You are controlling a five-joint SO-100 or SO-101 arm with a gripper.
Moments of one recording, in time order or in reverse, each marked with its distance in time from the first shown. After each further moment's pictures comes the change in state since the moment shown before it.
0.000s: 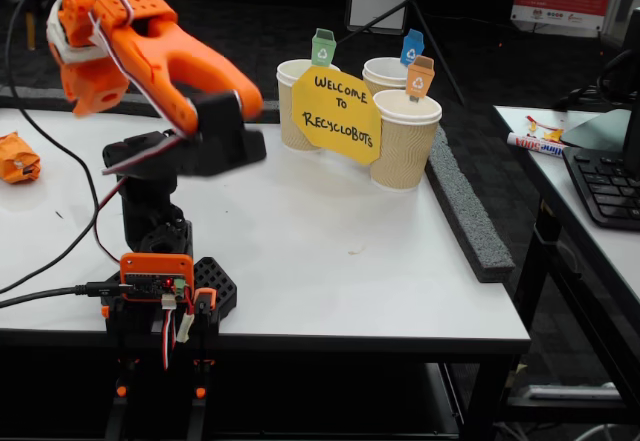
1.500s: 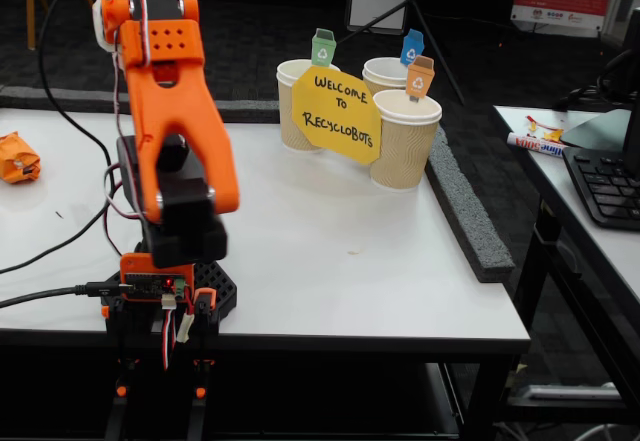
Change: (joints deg) arm 19.2 32.3 -1.5 11.8 0.0
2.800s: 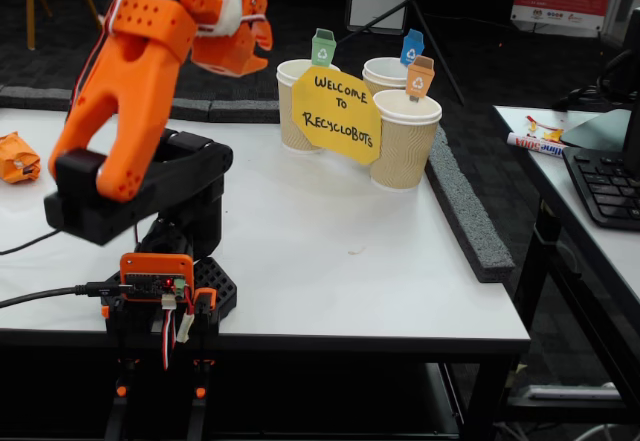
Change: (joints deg) arm 46.6 -4.7 -6.6 1.2 0.0
